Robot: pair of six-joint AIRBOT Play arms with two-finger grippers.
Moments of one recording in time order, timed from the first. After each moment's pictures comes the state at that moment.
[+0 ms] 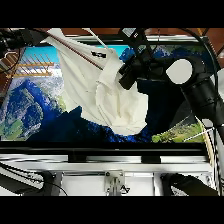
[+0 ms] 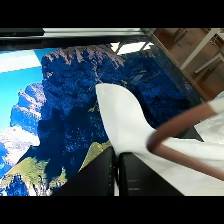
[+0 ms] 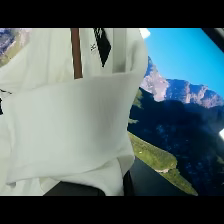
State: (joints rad) left arm 0.24 -1.73 2.02 0.35 -1.19 -0.90; right arm 0.43 -1.25 1.50 -1.23 0.89 0.84
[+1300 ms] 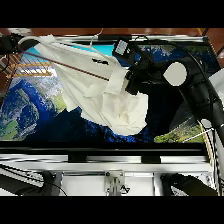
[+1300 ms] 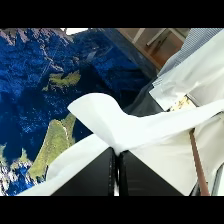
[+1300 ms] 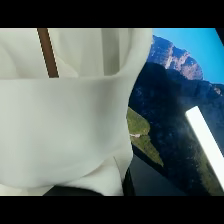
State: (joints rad) left arm 0.37 -1.72 2.02 0.19 -1.51 -0.81; right arm 0.43 -1.25 1.50 -1.39 1.01 0.69
